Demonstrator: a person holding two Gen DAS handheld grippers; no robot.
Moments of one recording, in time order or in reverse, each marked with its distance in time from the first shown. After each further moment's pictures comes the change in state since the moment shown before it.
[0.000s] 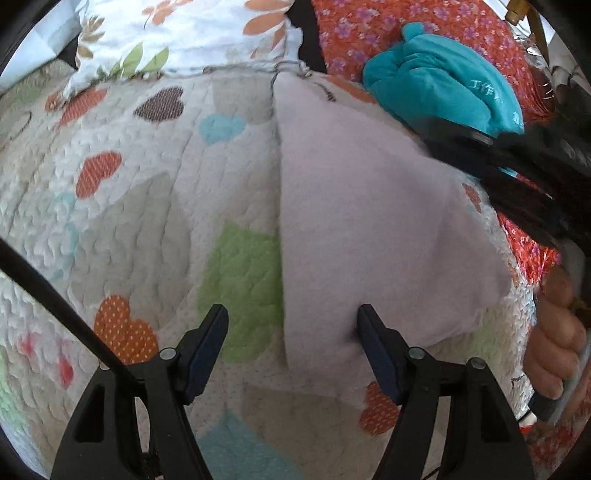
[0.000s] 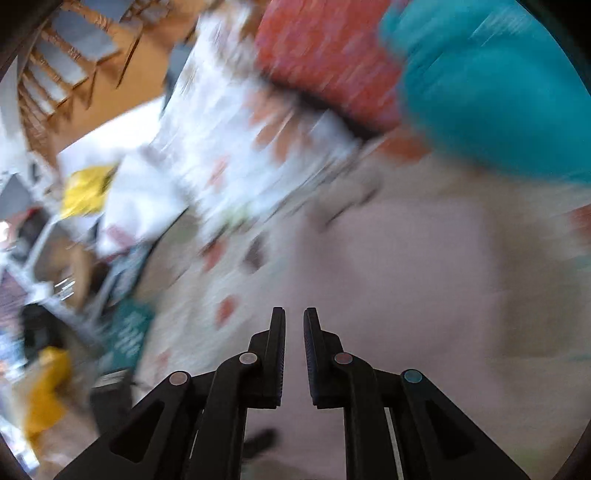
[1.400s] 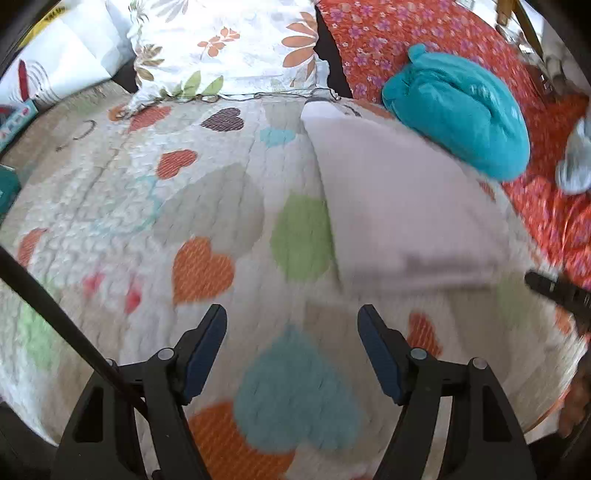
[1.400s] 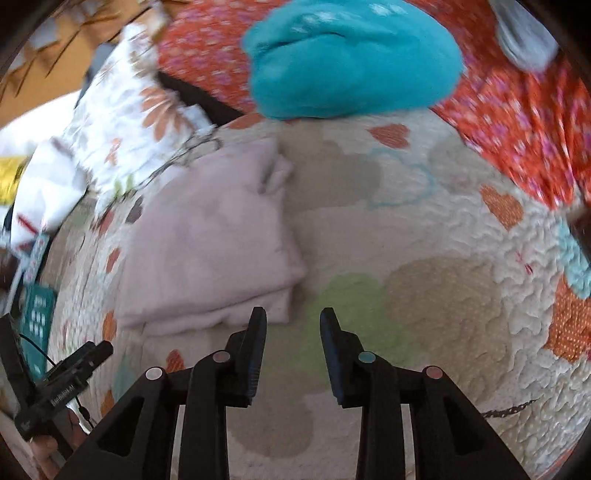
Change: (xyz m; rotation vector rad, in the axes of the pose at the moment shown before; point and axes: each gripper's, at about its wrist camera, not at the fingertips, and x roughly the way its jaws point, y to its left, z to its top) left arm -0.052 0.009 -0.078 0.031 -0.162 0.191; right arm -0.125 -0.039 -0.135 0.051 -0.091 -0.548
